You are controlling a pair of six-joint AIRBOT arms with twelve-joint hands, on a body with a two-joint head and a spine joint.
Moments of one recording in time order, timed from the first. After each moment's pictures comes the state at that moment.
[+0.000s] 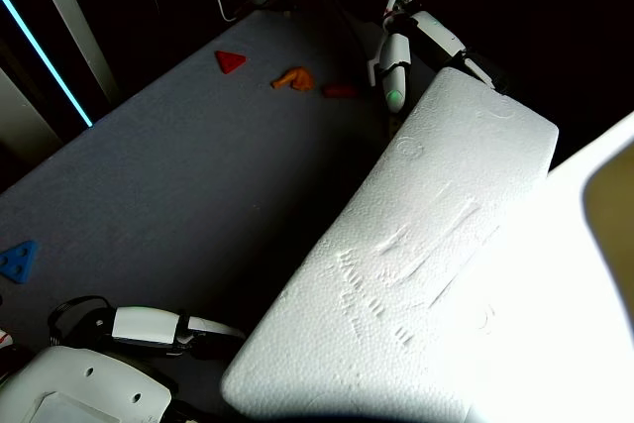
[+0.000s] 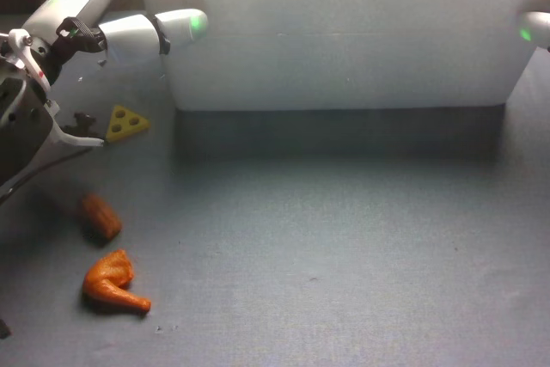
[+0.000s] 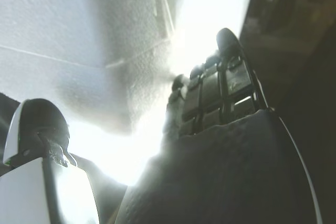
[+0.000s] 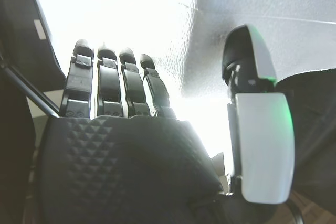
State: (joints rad) left arm 0.61 -1.28 1.58 -0.41 -0.82 0.39; right arm -0.50 -1.04 1.33 0.63 0.86 -0.94
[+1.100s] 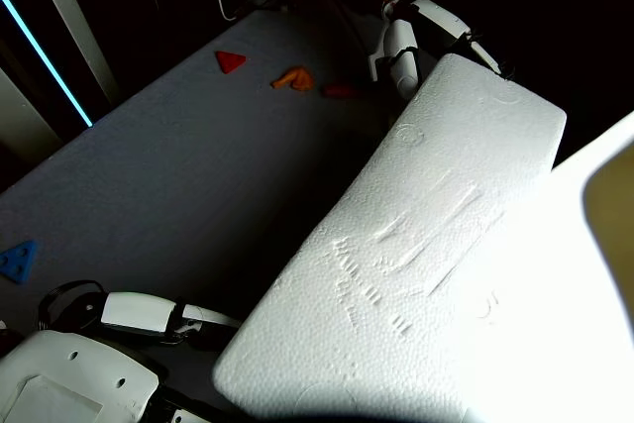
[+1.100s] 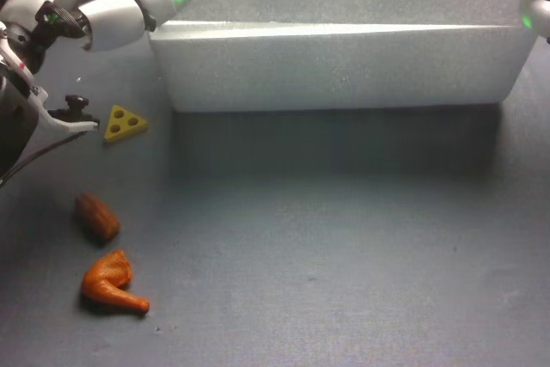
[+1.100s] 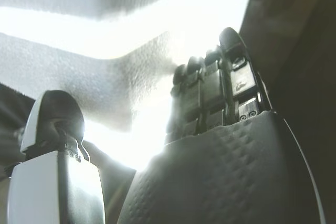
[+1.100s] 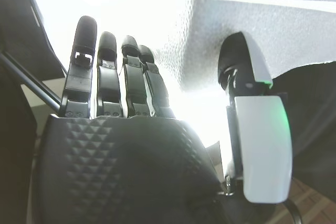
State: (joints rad) left arm 0.61 -1.23 1.50 -0.39 -0.97 0.37; right arm -0.50 -1.03 1.26 0.61 0.96 -0.93
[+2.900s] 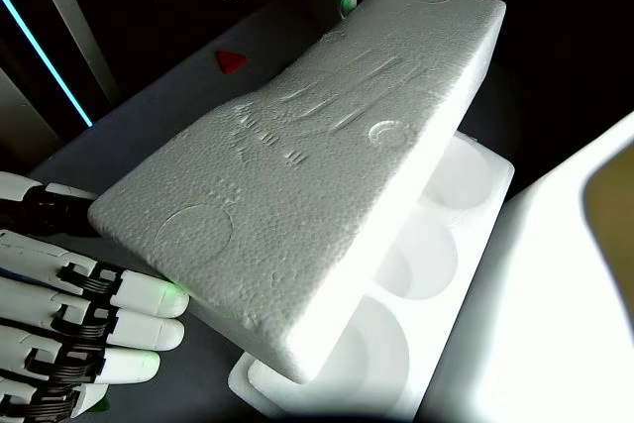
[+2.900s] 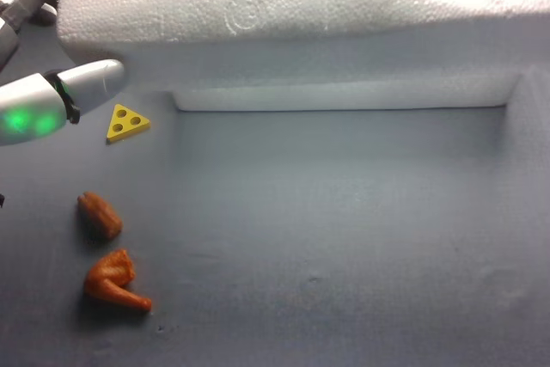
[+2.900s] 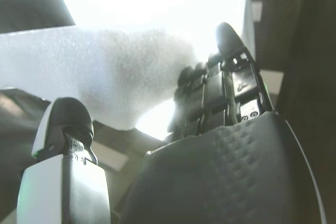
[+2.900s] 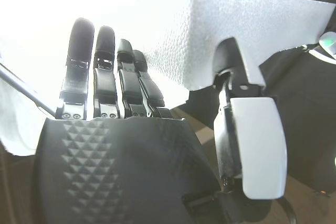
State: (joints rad) left arm 0.90 -0.89 1.07 -0.33 -1.20 0.48; right arm -0.73 -0.71 0.85 0.37 1.18 -0.93
